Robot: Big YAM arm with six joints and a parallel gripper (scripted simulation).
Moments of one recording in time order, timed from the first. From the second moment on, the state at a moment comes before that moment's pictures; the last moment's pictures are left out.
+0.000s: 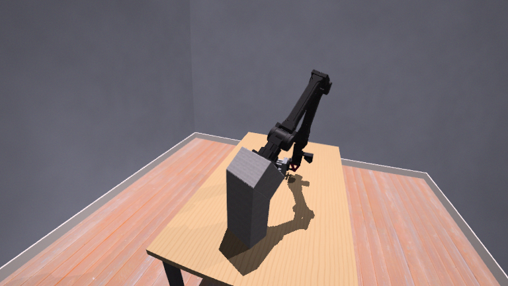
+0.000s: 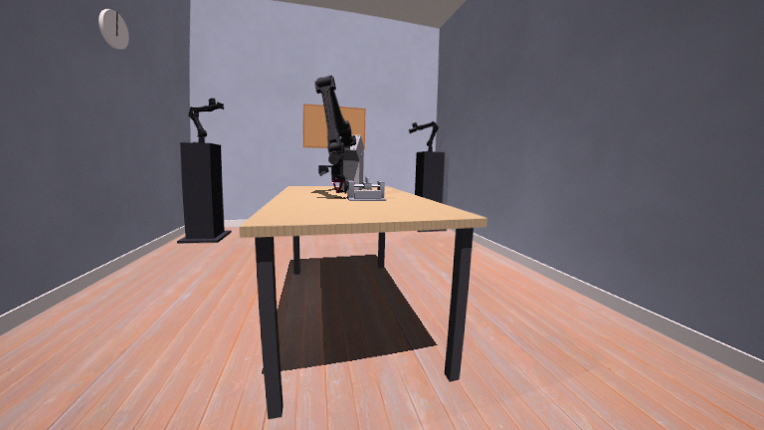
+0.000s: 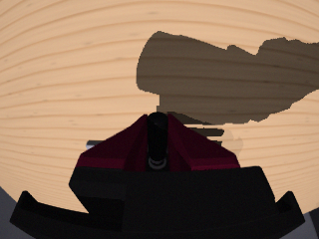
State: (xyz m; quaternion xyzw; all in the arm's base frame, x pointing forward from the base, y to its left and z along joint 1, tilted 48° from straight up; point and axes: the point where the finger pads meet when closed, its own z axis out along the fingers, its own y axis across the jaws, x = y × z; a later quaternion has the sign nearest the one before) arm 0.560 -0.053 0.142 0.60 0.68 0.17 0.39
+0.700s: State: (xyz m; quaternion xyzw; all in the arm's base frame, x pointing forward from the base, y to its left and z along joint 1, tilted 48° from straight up) arm 0.547 -0.056 0.136 0.60 0.68 0.17 0.38
